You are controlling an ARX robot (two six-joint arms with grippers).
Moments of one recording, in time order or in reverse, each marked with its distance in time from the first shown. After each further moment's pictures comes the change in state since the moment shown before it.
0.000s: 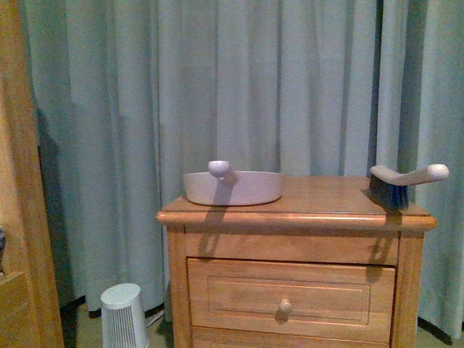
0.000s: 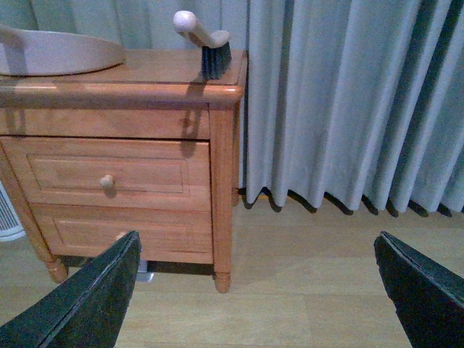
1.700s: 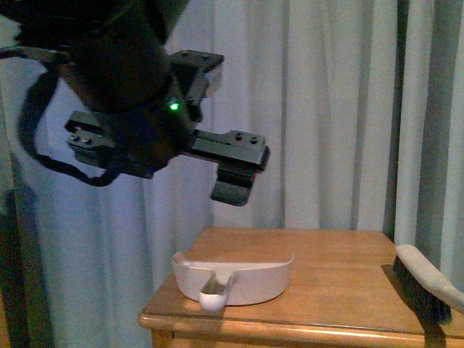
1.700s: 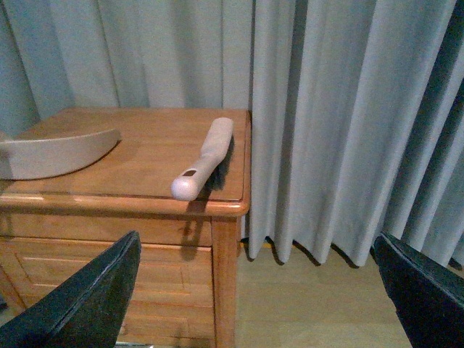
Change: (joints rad) left arm -0.540 1.706 1.534 -0.446 -0.307 0.040; right arm 0.000 0.000 0.000 0.000 0.000 0.000
